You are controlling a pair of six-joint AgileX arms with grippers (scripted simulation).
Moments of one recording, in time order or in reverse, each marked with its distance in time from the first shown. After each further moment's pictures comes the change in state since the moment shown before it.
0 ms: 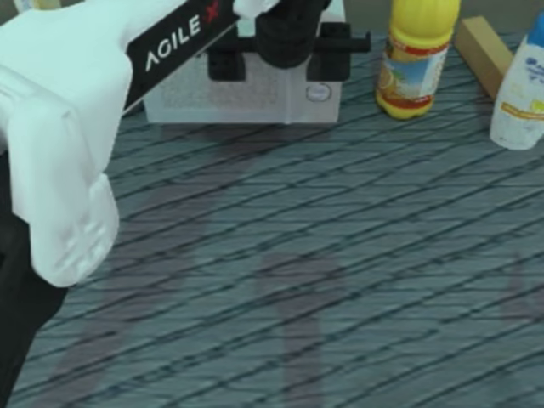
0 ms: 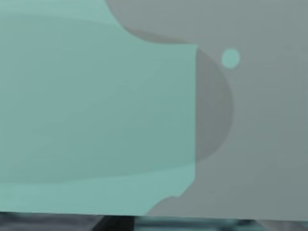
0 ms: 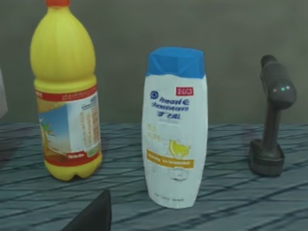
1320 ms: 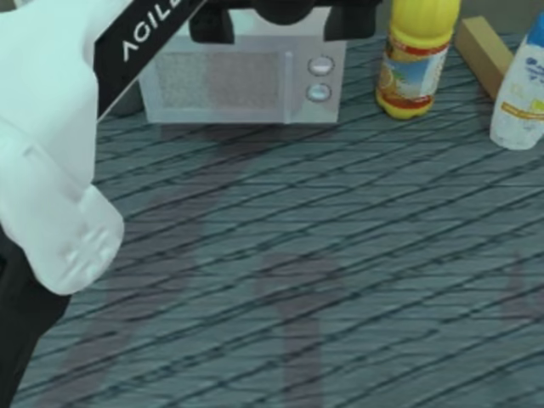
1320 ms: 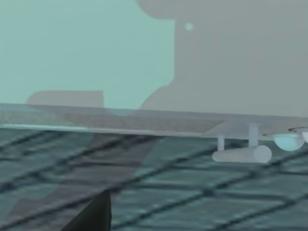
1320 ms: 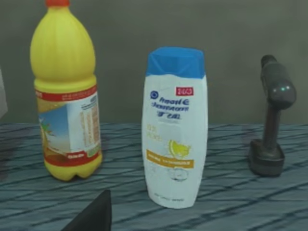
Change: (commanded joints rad) left arm -0.052 -0.045 0.212 -0.273 -0.023 -0.050; right arm 0.000 0.000 0.000 0.000 0.000 0.000
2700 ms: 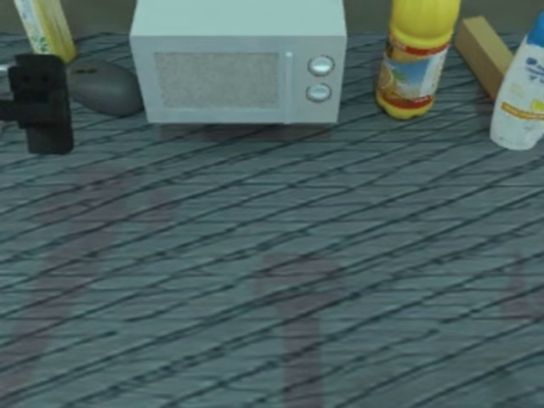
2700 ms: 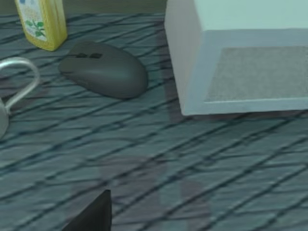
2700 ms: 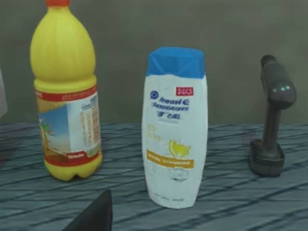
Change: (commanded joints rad) left arm 0.371 -1.461 -1.616 0.729 0.228 0.456; right arm 0.000 0.000 0.000 0.000 0.000 0.000
